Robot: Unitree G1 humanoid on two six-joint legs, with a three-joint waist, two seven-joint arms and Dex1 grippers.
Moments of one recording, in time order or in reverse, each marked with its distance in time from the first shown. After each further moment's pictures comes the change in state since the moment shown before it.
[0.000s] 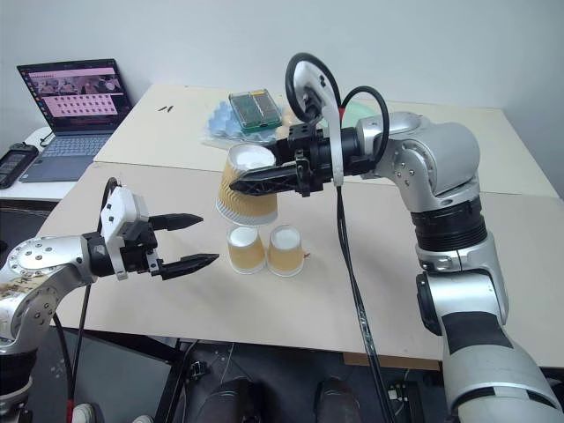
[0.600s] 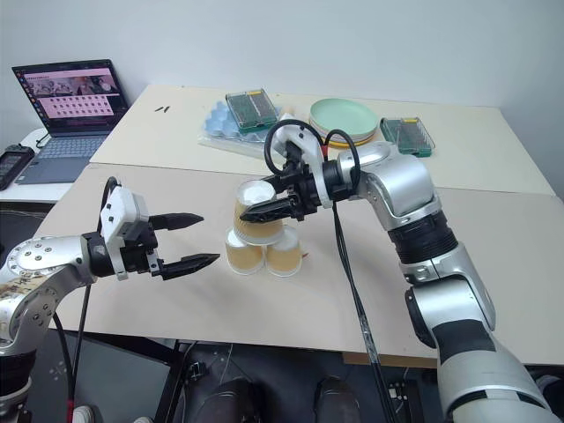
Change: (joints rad) left arm -0.001 0.004 0.001 -0.012 -0.005 0.001 0.009; right arm 0.077 0.050 0.113 0.119 -0.185 -0.191 0.058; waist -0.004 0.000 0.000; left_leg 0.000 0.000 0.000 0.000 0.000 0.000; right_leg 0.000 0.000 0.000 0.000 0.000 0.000
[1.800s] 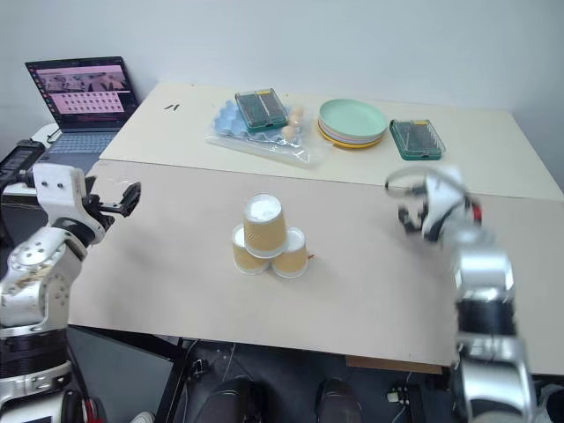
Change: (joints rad) left arm -0.103 -0.337 0.193 0.437 0.319 -0.206 0.736; right arm 0.667 0.004 -0.472 -0.085 -0.331 -0.142 -1.109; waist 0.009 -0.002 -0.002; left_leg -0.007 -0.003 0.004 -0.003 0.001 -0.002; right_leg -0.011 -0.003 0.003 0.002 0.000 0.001
